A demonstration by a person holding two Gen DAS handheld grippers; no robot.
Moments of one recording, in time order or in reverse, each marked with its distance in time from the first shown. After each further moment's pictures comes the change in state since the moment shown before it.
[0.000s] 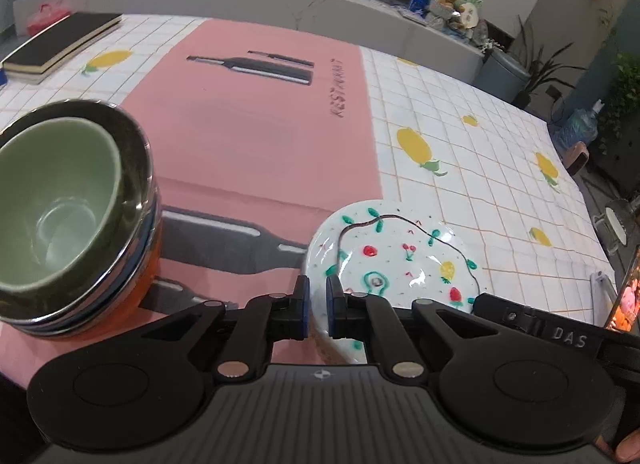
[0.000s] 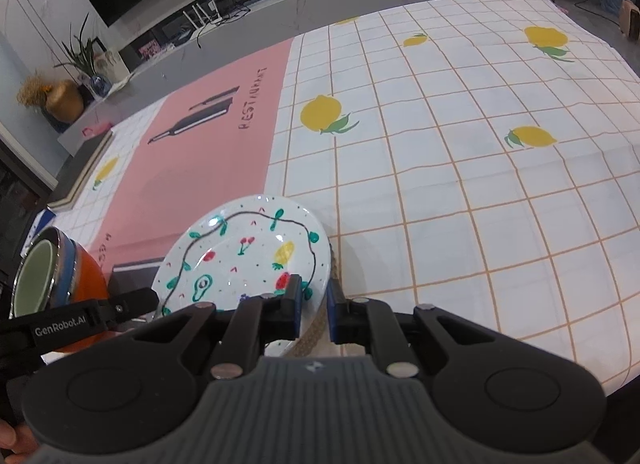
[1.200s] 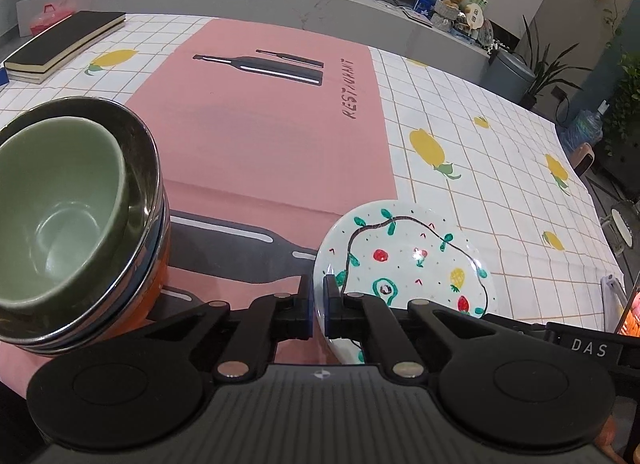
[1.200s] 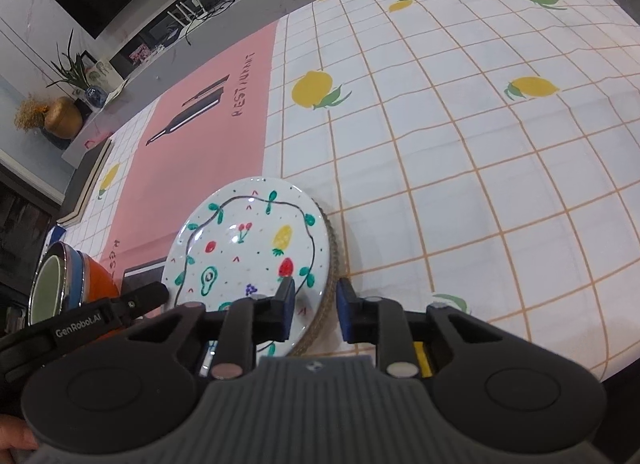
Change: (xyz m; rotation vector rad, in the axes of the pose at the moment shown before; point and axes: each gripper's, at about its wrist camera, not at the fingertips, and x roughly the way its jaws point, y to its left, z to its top) left arm 0.010 0.012 0.005 0.002 0.008 0.055; right arm 0.007 -0.009 -0.004 0.124 0.065 0.056
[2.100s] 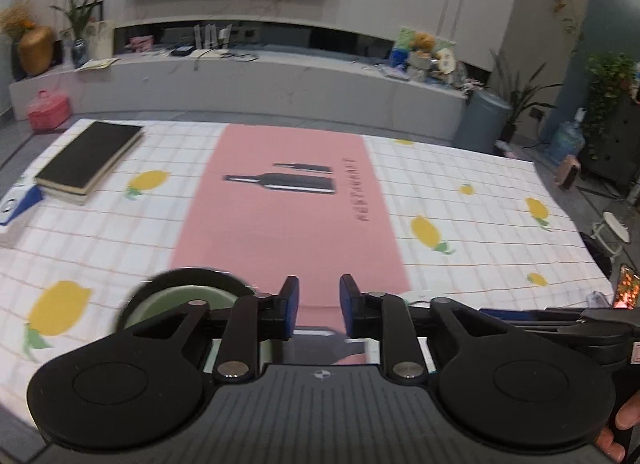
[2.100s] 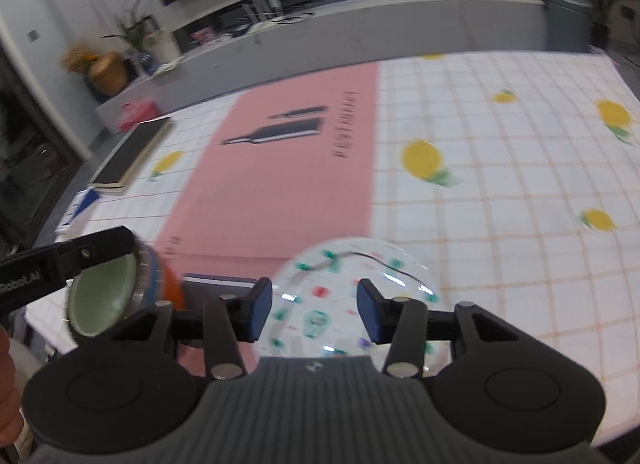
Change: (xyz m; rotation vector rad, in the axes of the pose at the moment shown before) left arm -0.096 0.030 0.054 0.137 -0.176 0.021; right arm -0.021 0.113 0.020 -0.296 -0.072 0.046
